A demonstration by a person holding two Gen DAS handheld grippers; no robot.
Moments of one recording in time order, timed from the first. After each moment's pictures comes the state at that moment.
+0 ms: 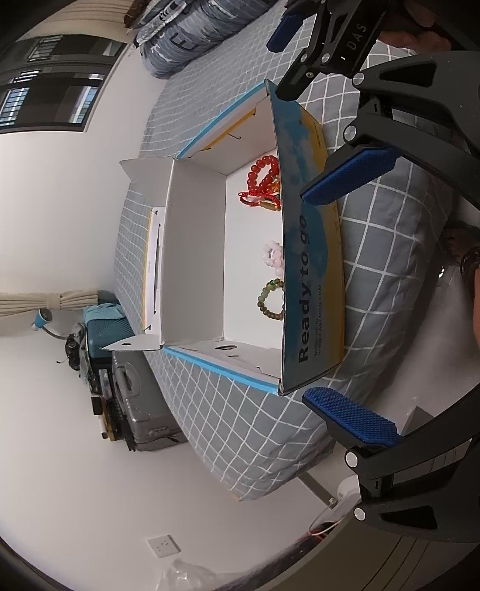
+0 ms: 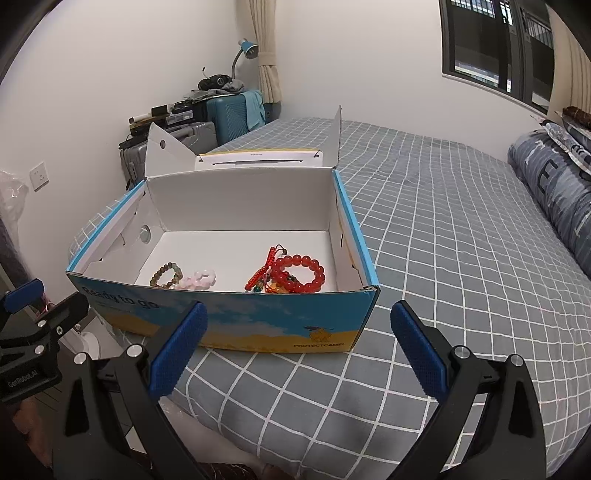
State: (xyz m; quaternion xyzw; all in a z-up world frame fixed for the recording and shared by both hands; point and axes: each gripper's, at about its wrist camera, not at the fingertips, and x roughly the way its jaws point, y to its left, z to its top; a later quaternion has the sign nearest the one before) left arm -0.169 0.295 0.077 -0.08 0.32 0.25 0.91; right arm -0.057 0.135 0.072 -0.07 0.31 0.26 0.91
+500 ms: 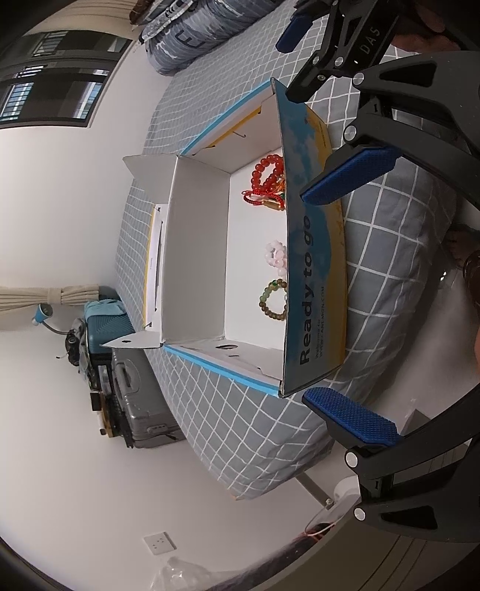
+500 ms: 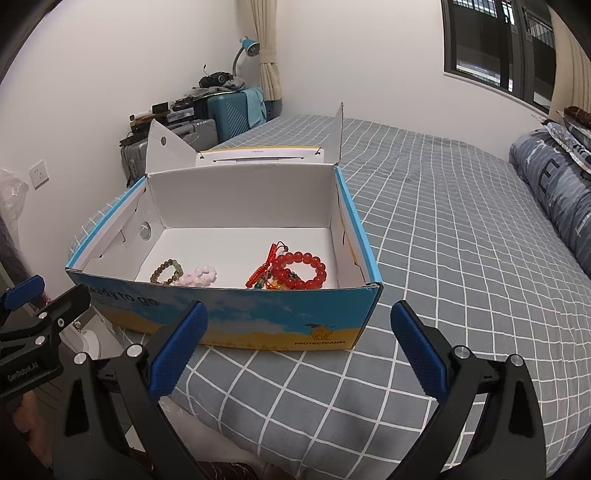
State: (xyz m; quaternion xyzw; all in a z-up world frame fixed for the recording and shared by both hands) left arm -0.167 0.294 0.077 -0.09 0.32 0.26 0.91; right arm -0.057 0.138 0.070 -0.07 0.32 0.26 0.91
